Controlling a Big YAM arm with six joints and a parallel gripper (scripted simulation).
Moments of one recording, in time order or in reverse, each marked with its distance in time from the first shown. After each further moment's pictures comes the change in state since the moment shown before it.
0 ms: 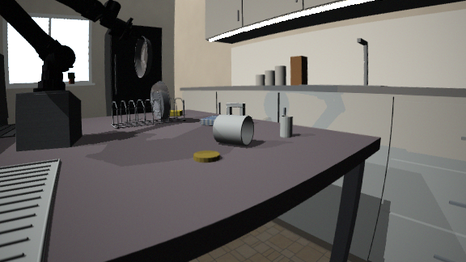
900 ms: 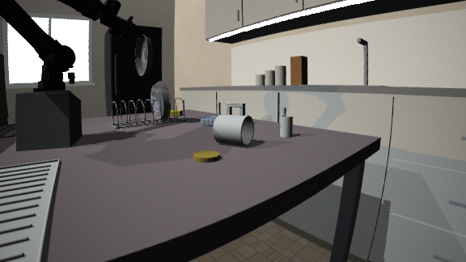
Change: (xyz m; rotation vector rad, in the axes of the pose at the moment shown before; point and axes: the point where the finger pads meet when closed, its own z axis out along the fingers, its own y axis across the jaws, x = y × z) arm 0.000 -0.008 -0.002 0.012 0.002 0.002
